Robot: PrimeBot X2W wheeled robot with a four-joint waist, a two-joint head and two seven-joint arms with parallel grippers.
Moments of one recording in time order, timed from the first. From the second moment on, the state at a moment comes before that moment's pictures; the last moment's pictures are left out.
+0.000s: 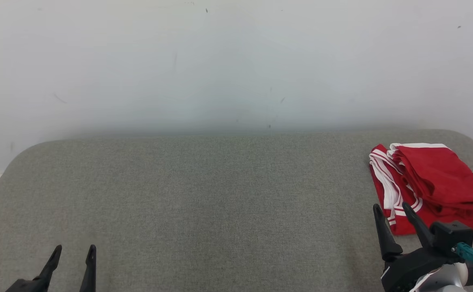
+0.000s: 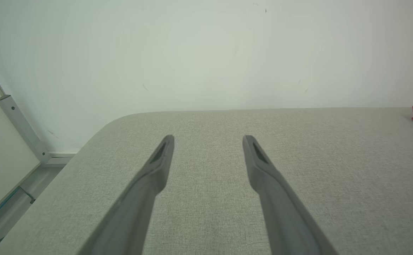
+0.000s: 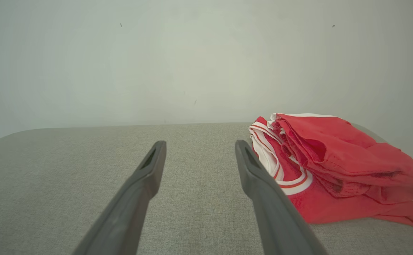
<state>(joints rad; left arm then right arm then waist) 0.09 0.27 -0.15 0.10 -0.20 0.06 -0.13 -0.05 -0.08 -0.08 0.28 0.21 0.13 -0.11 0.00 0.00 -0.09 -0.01</state>
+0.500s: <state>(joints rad) 0.12 0.31 -0.14 0.01 -0.26 0.03 -0.06 -0.03 -0.06 -0.10 0.21 0.21 0.13 -0.05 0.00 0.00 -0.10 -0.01</state>
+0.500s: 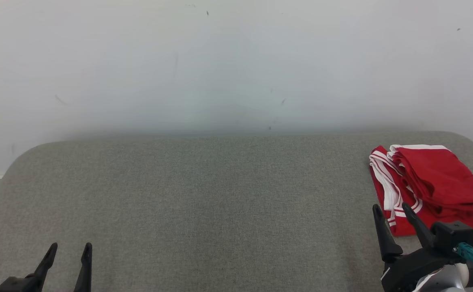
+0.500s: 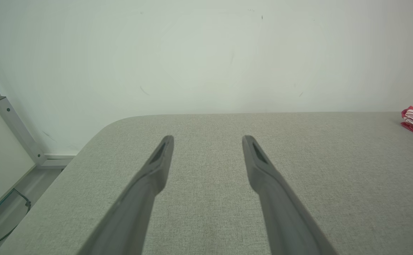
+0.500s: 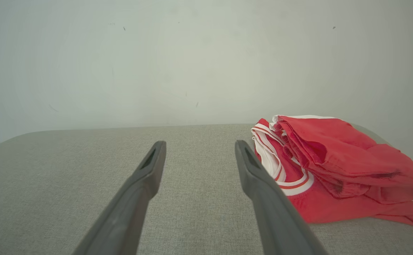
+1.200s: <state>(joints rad) 0.11 0.30 -0.14 -0.02 -0.28 0.04 -0.08 -0.02 -0.06 -0.10 0.19 0.21 0.13 -0.03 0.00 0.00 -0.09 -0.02</state>
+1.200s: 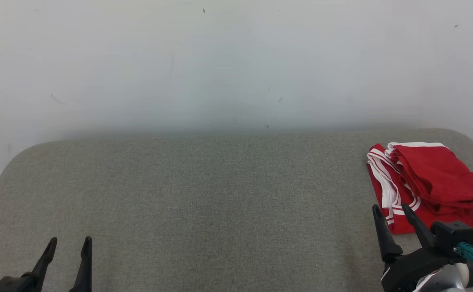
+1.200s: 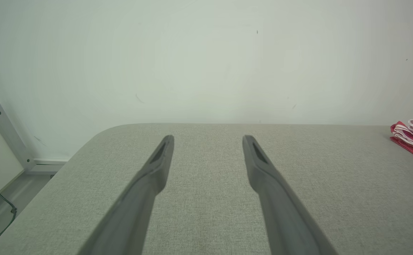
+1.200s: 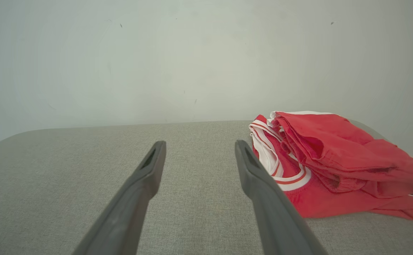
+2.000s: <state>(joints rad) 0.14 0.26 -0.15 0.03 -0.34 0.06 -0.10 0.03 -0.04 -0.10 0.25 0.25 0.13 -0.01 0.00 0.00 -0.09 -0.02</state>
